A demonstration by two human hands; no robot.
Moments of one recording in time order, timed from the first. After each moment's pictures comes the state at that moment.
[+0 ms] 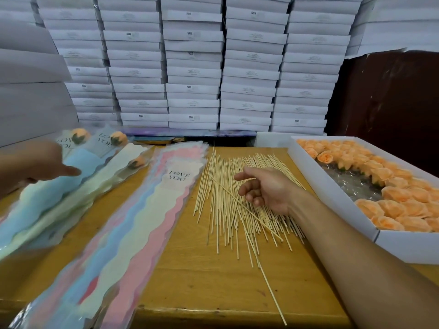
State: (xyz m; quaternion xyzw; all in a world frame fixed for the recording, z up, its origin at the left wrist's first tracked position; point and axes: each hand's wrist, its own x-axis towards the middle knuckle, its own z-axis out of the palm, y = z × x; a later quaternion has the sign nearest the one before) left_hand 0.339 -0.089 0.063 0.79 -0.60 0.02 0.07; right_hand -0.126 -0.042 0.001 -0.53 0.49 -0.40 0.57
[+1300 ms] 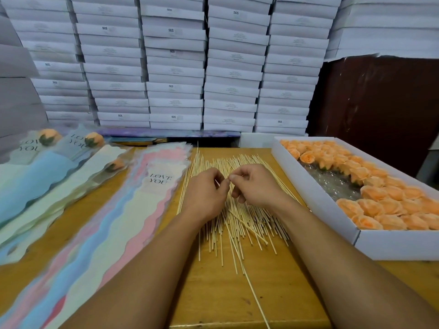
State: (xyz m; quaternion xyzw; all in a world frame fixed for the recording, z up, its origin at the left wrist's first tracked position) left_hand 0.017 -0.056 -0.024 0.54 -0.72 -0.14 0.42; right_hand -0.130 -0.053 -0.009 -0.66 0.59 -0.40 0.25
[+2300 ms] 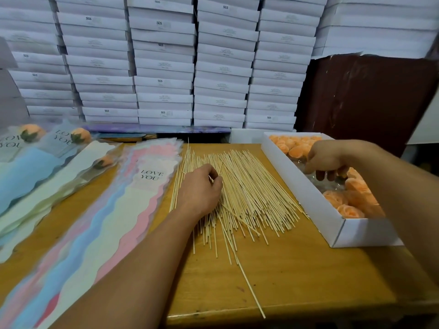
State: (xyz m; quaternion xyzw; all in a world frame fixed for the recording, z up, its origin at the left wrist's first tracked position) left_hand 0.016 -0.059 -0.031 0.54 -0.72 -0.13 0.41; right_hand -0.281 -0.042 0.078 -0.57 0.81 0.01 0.12
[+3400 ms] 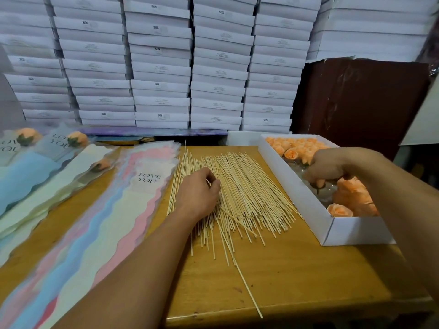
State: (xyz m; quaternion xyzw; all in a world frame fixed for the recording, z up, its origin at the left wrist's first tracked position) left_hand 0.015 -0.056 -0.030 0.54 -0.73 -0.14 0.40; right_hand -0.274 -0.016 0.077 -0.57 0.81 0.05 0.09
